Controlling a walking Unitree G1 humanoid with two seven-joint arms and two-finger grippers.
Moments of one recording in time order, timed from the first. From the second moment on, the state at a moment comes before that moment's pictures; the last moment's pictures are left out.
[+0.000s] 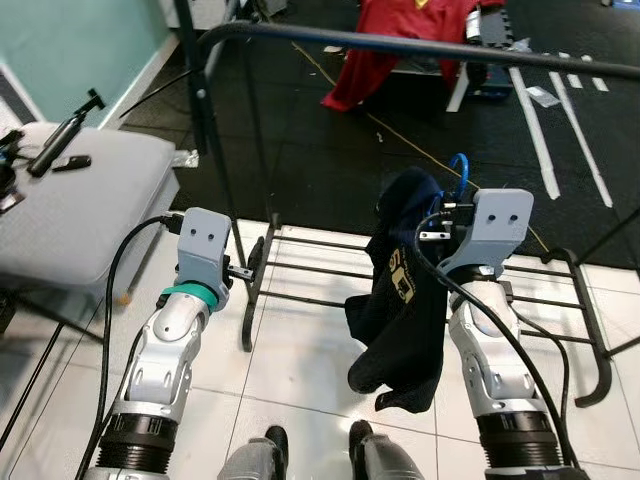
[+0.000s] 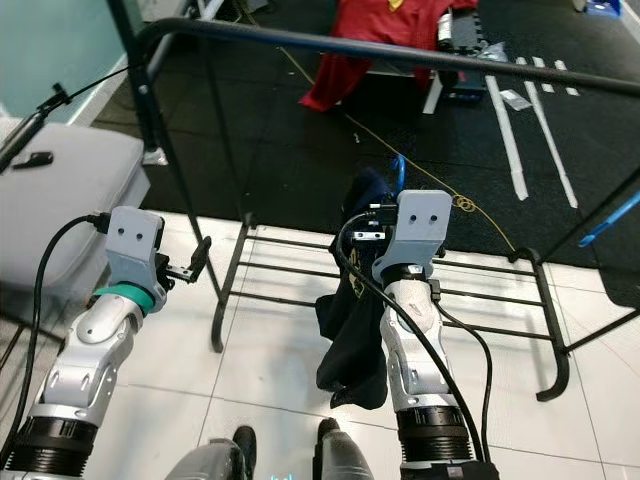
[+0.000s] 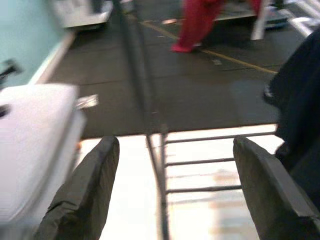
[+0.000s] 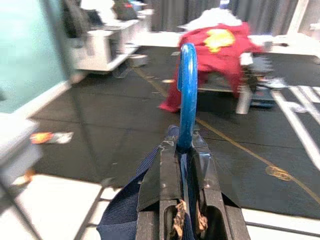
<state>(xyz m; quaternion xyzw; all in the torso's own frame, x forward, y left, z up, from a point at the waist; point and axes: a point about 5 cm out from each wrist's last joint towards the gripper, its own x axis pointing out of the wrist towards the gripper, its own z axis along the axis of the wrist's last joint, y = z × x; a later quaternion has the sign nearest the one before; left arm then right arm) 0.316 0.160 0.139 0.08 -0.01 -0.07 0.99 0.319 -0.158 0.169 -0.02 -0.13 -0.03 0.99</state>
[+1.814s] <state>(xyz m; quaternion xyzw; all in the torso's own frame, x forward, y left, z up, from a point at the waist) 0.316 0.150 0.132 0.11 0.03 -0.12 0.99 0.317 -0.162 0.155 0.02 -0.09 -0.05 0.99</state>
